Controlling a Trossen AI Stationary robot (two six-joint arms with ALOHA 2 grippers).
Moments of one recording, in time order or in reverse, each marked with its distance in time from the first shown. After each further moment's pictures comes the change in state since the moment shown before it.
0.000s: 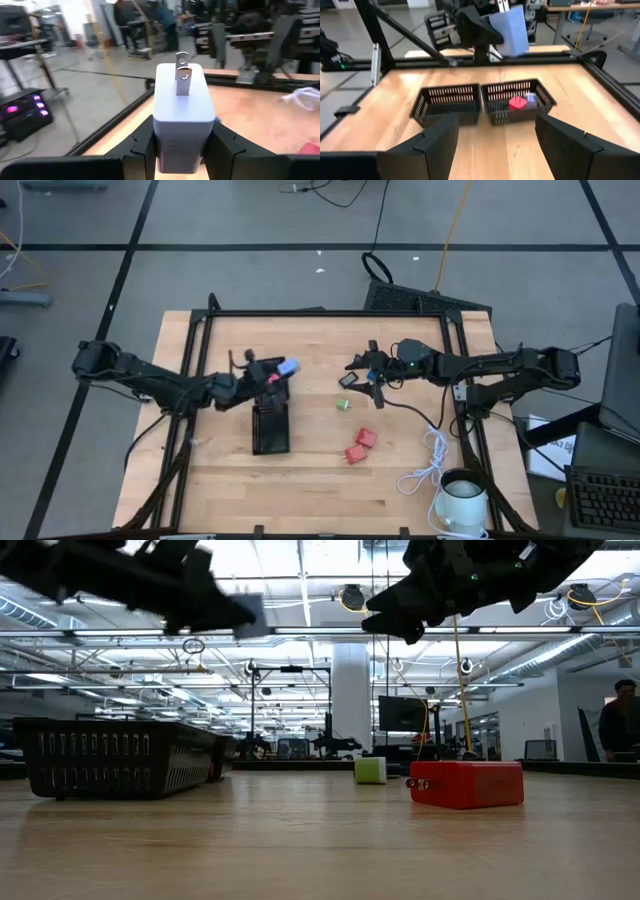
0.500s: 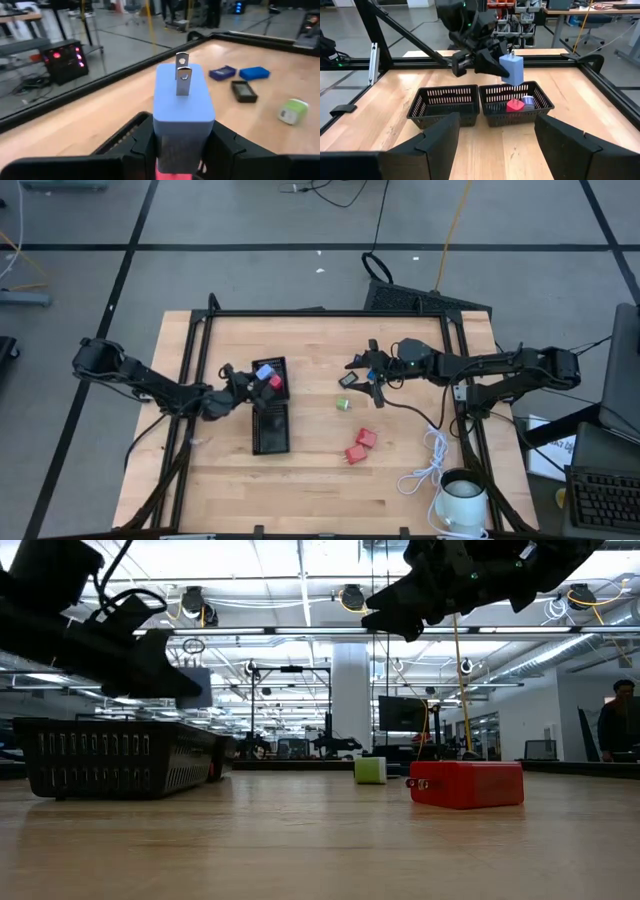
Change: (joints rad) left arm -0.106 -0.007 -0.289 0.025 -0.280 -0.343; right arm -0.001 0.000 0.000 0.007 0.002 -0.021
